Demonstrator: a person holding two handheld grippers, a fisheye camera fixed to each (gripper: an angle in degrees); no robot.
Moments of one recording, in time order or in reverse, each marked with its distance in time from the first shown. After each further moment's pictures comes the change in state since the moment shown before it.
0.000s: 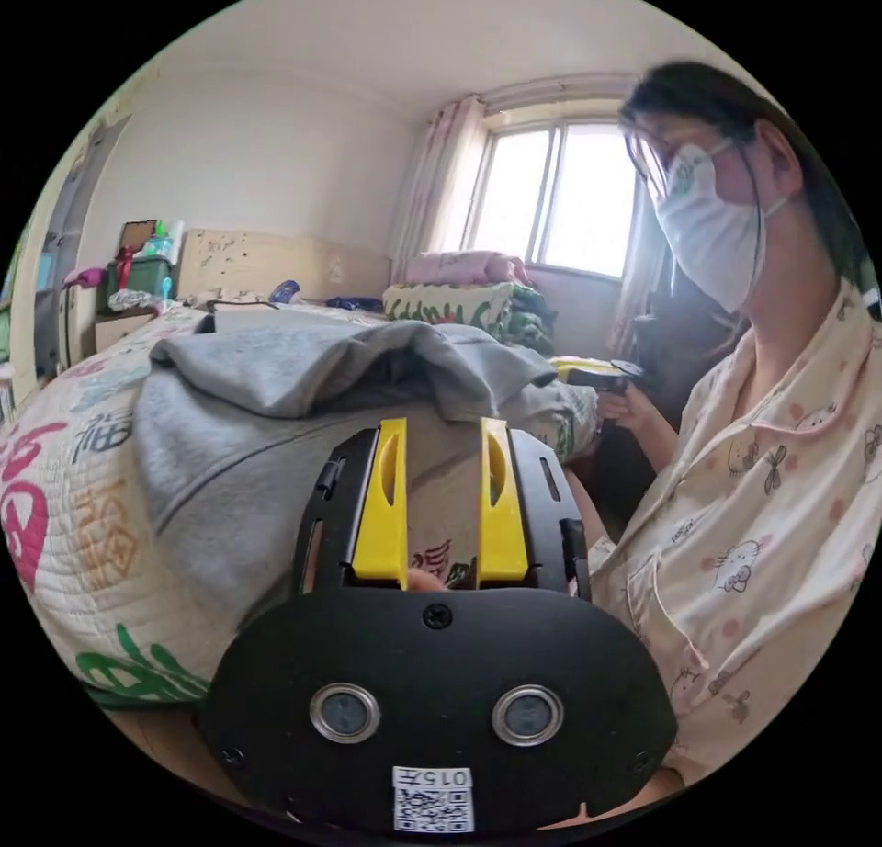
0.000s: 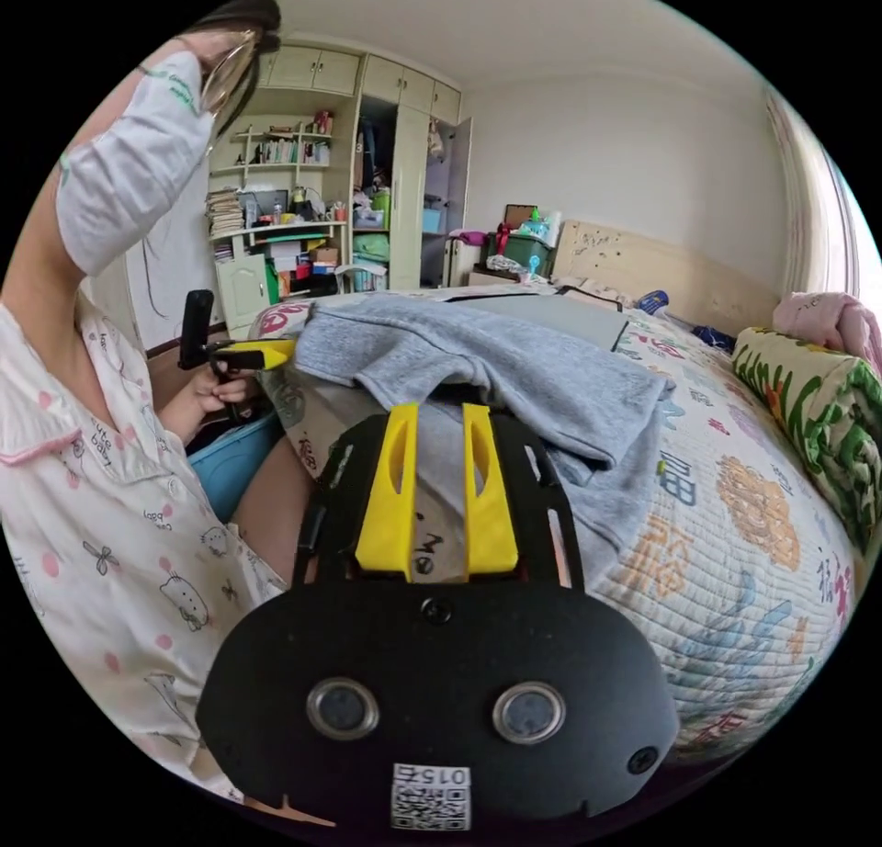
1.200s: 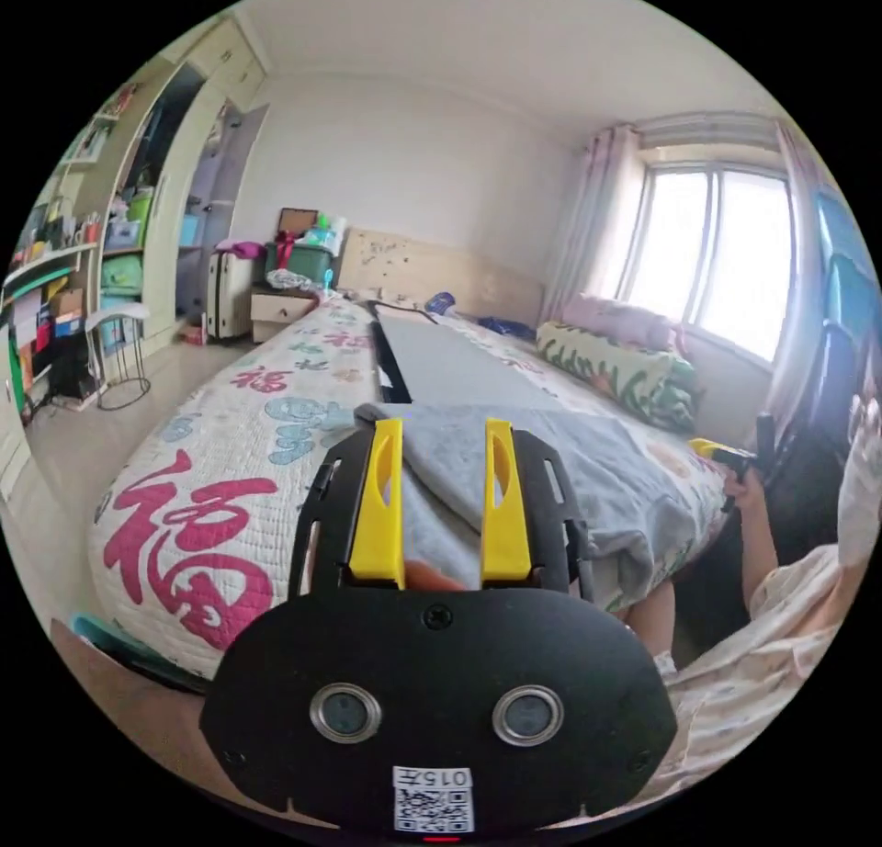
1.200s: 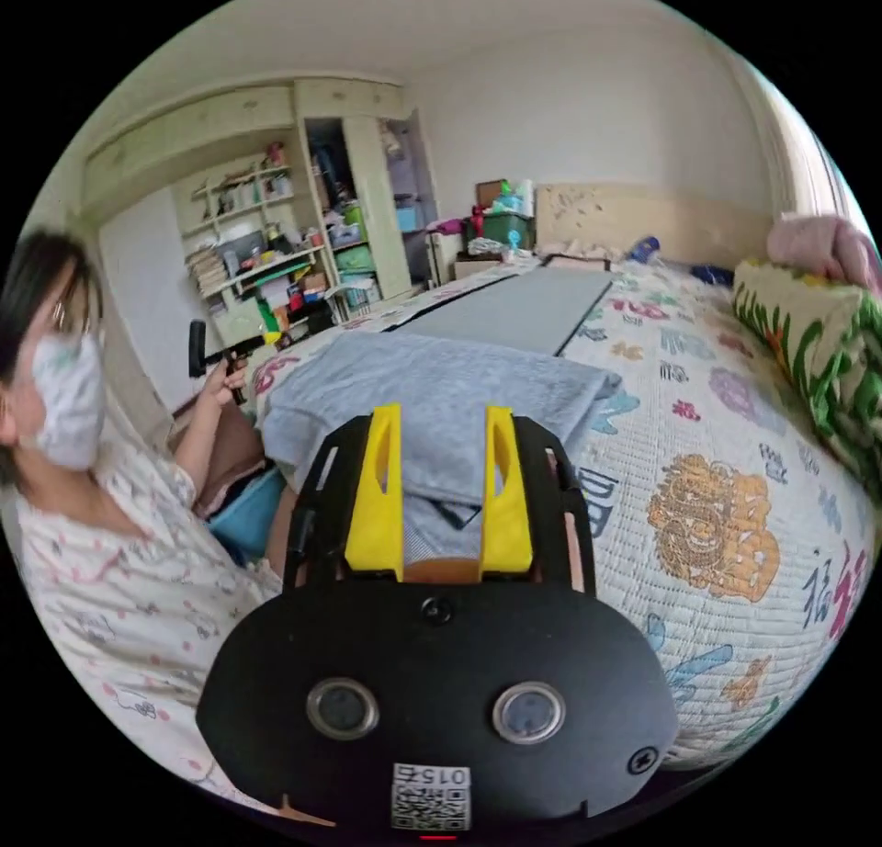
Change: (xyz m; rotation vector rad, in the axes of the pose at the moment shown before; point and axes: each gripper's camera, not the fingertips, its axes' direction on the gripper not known) left arm -0.225 -0.352 -0.001 -0.012 -0.385 -0.436; right arm 0.335 -0.236 -0.063 -0.045 -0.121 0.359
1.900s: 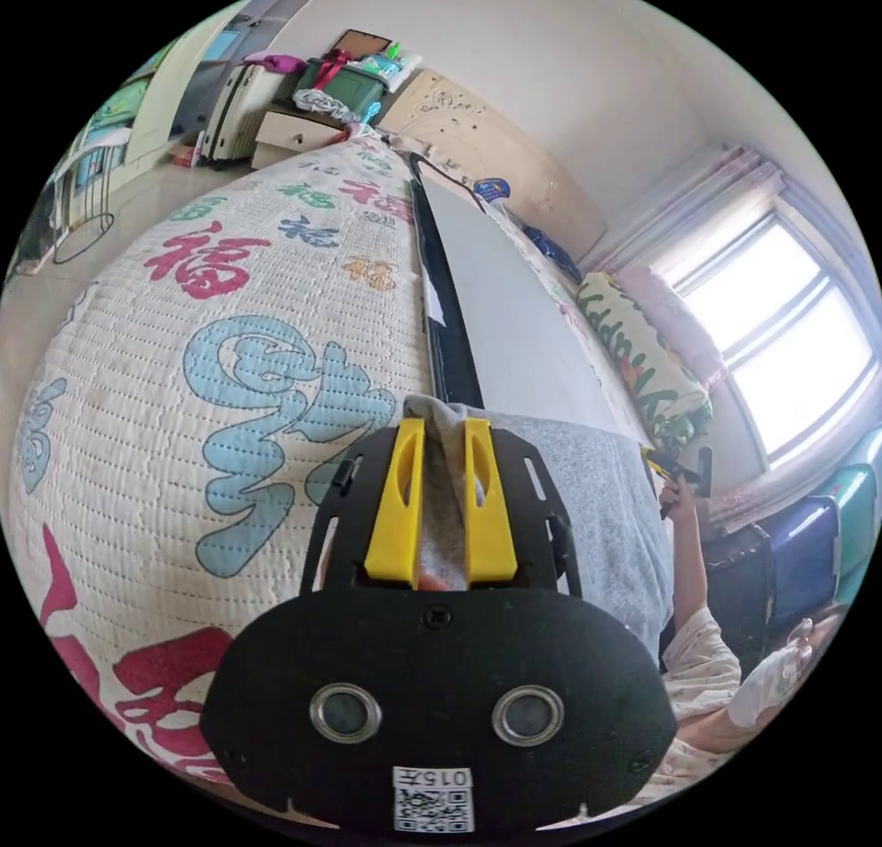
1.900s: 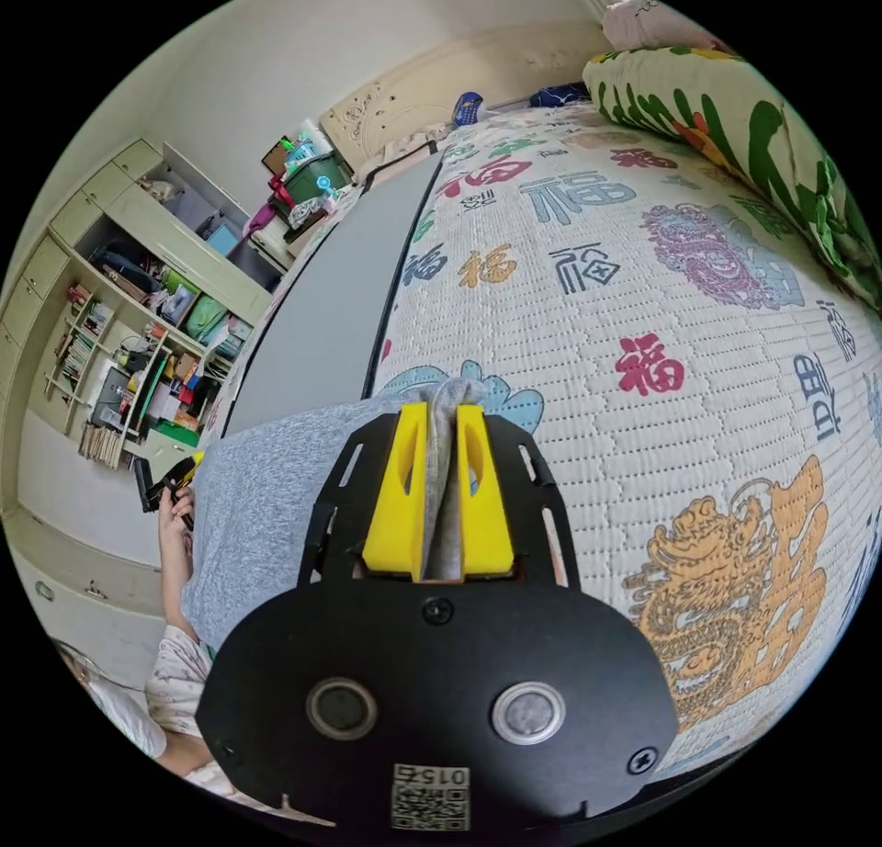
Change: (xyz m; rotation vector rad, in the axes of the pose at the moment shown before) left arm -0.067 -0.199 0.233 -0.322 0.081 -0.211; right arm 0.296 -0.147 0.248 -0.163 0.202 0.462
